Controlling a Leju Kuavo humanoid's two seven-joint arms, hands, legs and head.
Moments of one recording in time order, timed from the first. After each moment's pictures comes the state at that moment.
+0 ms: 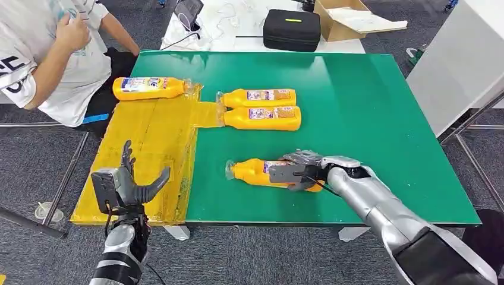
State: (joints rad) left arm -0.23 -0.22 -0.01 -0.95 -0.07 0.09 -0.70; right arm -0.74 -0.24 0.86 -0.72 0.53 0.28 -0.14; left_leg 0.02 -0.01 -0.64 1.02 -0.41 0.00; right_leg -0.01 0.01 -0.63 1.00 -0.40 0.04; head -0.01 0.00
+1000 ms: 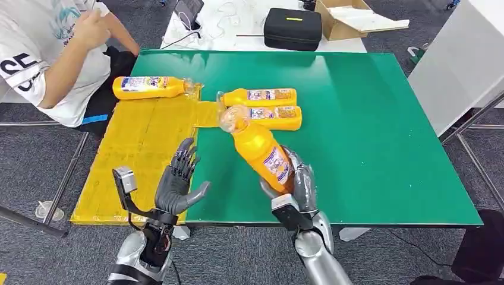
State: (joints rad) left arm -0.14 -0.25 -0.25 -1.15 0.31 -0.36 -0.49; right arm -0.15 0.16 0.27 -1.16 0.47 -0.47 -0.66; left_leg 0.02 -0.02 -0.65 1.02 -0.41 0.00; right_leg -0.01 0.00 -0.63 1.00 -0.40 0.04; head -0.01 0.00
